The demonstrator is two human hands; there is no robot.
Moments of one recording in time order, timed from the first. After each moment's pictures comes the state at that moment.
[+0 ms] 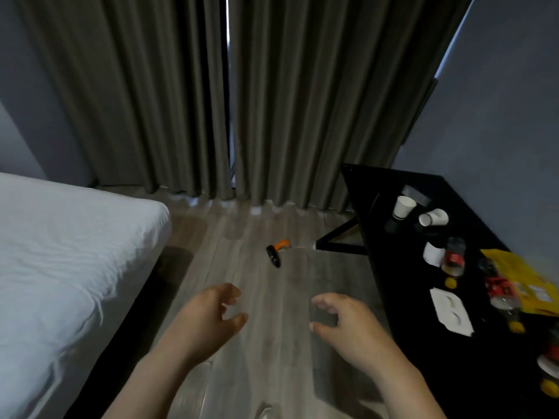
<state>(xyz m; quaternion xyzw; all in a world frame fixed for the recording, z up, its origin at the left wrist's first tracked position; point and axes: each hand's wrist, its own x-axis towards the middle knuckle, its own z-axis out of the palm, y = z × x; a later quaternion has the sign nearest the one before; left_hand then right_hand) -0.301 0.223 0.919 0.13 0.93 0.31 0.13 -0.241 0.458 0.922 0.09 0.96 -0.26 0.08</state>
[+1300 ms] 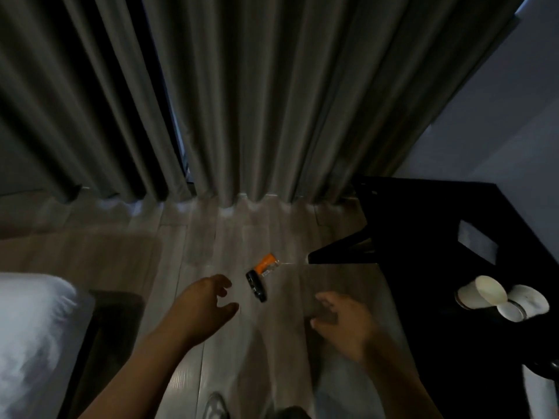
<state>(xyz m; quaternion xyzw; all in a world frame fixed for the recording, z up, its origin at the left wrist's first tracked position) -0.904 0.390 0.825 0.16 0.92 0.24 0.28 -0.791 0.627 0.822 0.22 0.91 -0.30 0.17</state>
